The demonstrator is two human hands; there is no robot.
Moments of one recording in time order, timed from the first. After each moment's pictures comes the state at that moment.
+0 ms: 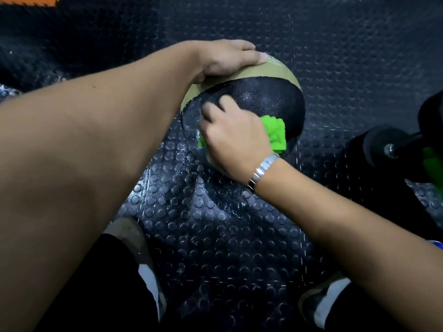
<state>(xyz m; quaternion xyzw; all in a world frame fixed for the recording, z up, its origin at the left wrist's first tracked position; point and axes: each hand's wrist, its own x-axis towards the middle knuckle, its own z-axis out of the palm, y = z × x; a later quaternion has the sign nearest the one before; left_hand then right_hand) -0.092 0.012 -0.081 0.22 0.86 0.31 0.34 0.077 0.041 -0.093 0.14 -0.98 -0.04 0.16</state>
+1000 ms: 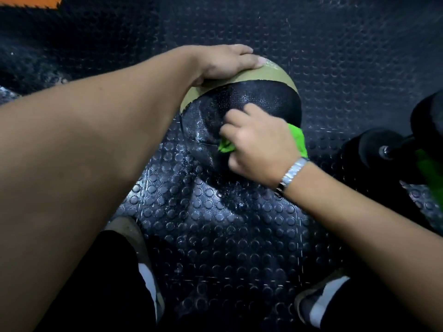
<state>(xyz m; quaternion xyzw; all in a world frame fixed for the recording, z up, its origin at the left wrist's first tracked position) -0.095 0.012 -0.078 0.23 0.86 0.28 0.36 0.099 0.075 -0.086 0.17 -0.97 0.05 0.14</state>
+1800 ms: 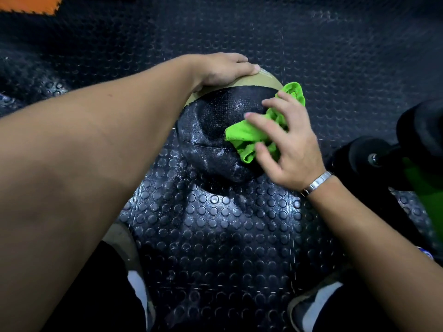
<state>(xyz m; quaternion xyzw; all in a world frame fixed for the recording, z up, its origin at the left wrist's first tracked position) -0.096 0.024 -0.078 0.21 0.88 0.28 0.33 0.117 0.141 -0.109 0.12 -0.95 0.18 0.23</state>
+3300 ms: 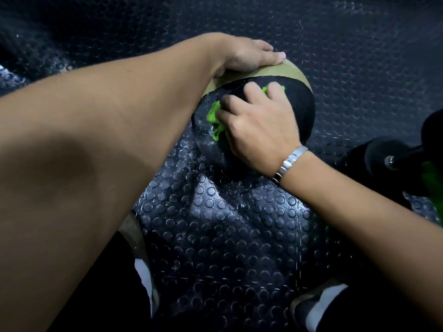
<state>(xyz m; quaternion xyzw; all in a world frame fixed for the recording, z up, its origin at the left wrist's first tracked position) -0.097 0.021 -0.078 0.21 0.84 0.33 0.37 0.067 0.068 -0.088 0.16 -0.95 -0.15 0.21</state>
